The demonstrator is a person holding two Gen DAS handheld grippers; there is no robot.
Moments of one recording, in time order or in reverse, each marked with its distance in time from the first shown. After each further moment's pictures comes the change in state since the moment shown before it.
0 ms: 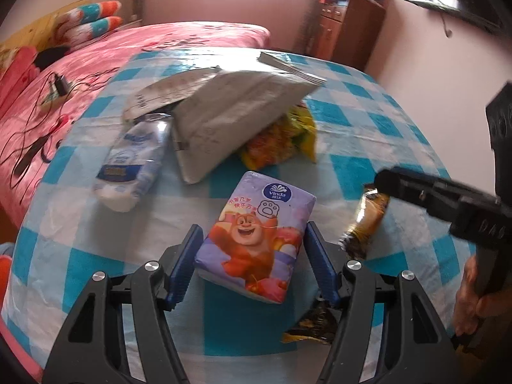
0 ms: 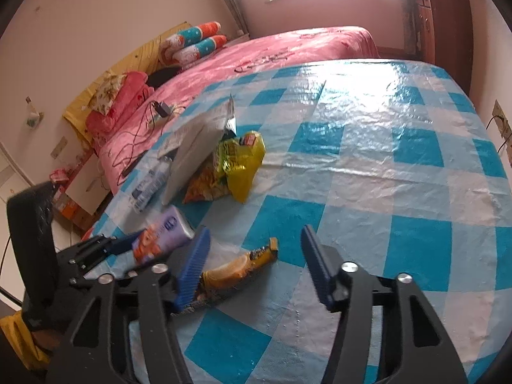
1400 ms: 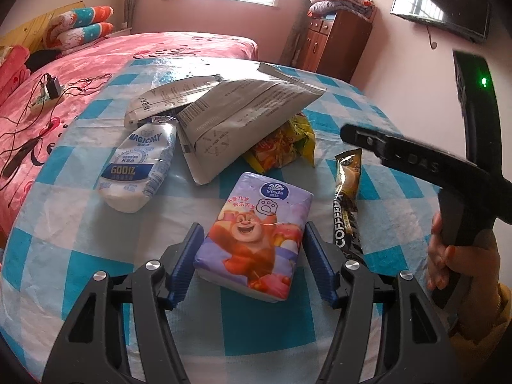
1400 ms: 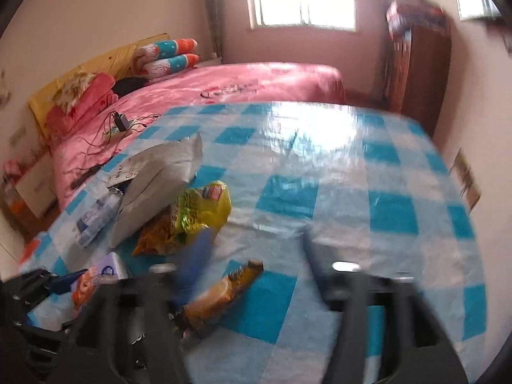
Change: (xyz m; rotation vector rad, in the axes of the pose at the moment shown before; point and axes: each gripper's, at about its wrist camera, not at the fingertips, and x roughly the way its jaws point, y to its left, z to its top) left arm -0.003 0.022 -0.010 0.007 -0.070 -0.100; right arm 0.027 0.009 0.033 -0.039 -0.131 -0.216
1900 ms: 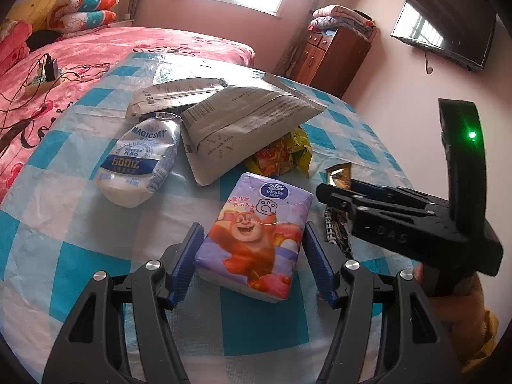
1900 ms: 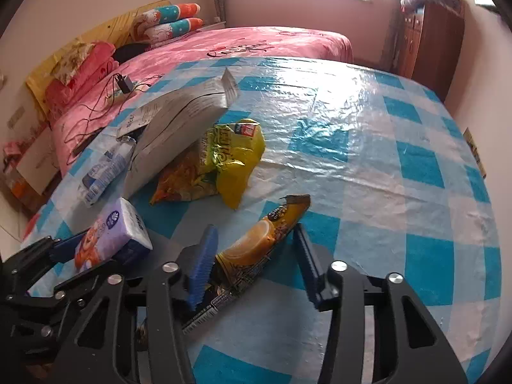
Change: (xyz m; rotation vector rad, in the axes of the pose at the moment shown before) left arm -0.003 0.019 -0.002 -0.083 -0.031 -0.095; right arm 0.014 0.044 -0.029 -0.096 0.132 -0.059
